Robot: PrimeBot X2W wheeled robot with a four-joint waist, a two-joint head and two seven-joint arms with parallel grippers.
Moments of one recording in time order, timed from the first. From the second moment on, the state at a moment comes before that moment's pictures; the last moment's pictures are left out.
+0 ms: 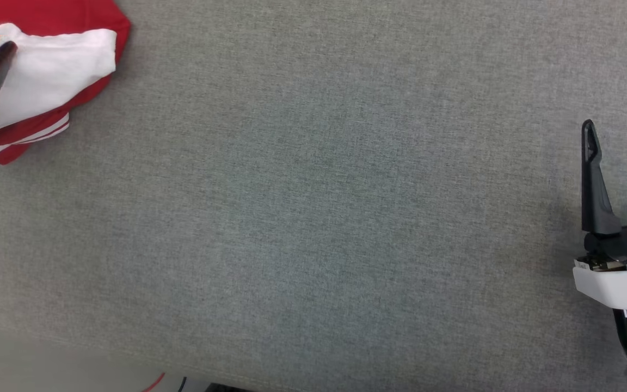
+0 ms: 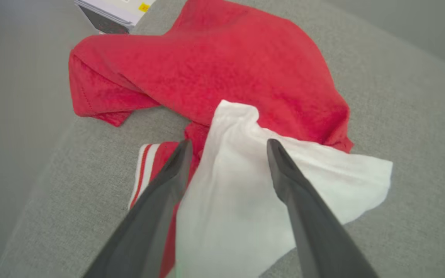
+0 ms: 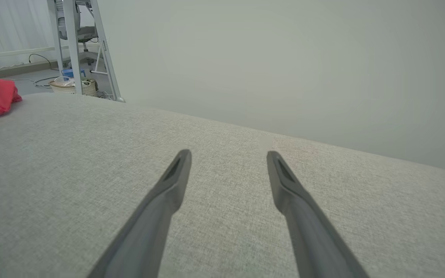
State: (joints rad) left arm -0.91 0.56 -0.02 0.68 -0.77 -0.13 0.51; right arm -0.15 -0.22 -0.03 -0.28 0.02 0.13 -0.26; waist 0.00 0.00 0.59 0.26
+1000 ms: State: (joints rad) left arm -0.95 0.70 -0.37 0.71 -0.77 -0.13 0.48; right arm -0.16 -0.16 -0.03 -0.24 0.03 0.13 -0.26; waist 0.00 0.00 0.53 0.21
